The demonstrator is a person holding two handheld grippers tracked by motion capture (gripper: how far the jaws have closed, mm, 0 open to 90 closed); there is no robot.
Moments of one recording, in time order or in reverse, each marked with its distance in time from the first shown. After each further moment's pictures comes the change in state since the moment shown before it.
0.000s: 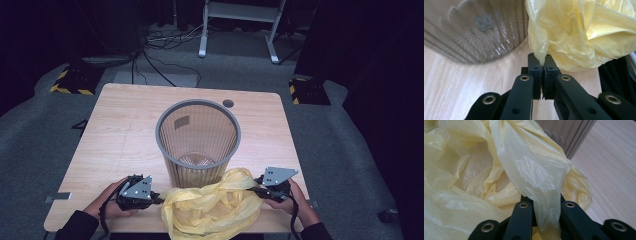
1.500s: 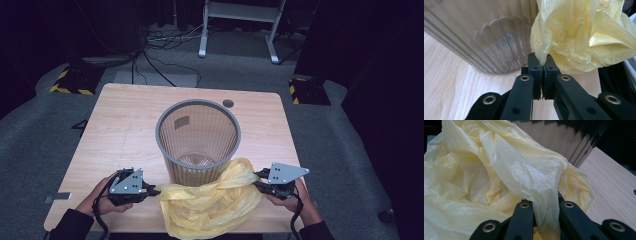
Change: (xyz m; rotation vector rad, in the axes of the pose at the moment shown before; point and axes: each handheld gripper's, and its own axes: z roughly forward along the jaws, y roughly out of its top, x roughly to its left) left arm 0.002 0.012 -0.030 -0.081 0.085 0.020; right arm 0.007 0.037 -0.024 -0.138 -0.051 -0.067
